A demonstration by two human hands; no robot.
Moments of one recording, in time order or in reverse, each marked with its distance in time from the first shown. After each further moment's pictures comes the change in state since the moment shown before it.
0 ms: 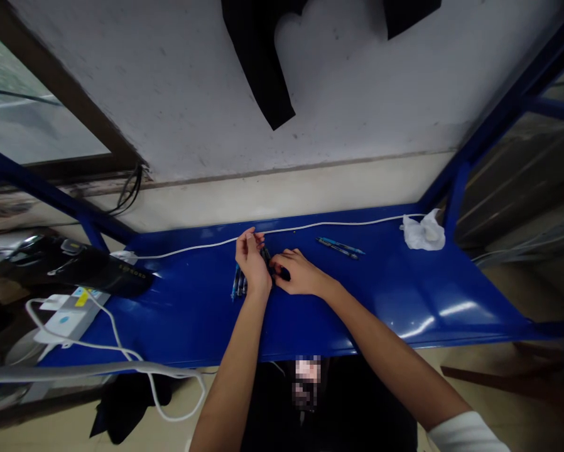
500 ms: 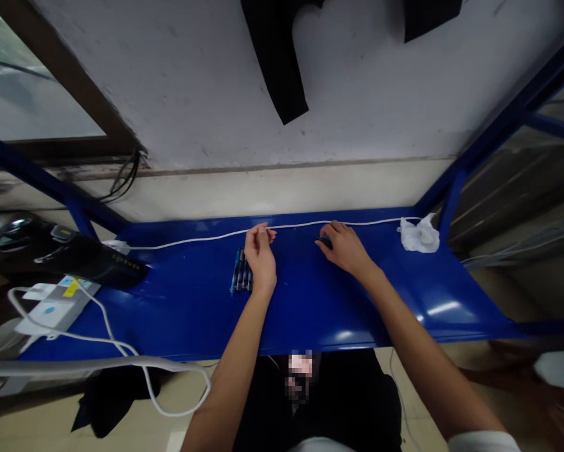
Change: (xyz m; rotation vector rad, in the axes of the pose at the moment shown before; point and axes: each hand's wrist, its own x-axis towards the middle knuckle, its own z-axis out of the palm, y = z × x) left_hand -0.014 0.001 0.012 0.035 -0.110 0.062; right_hand -0.043 0.059 -0.082 -0.530 0.222 0.257
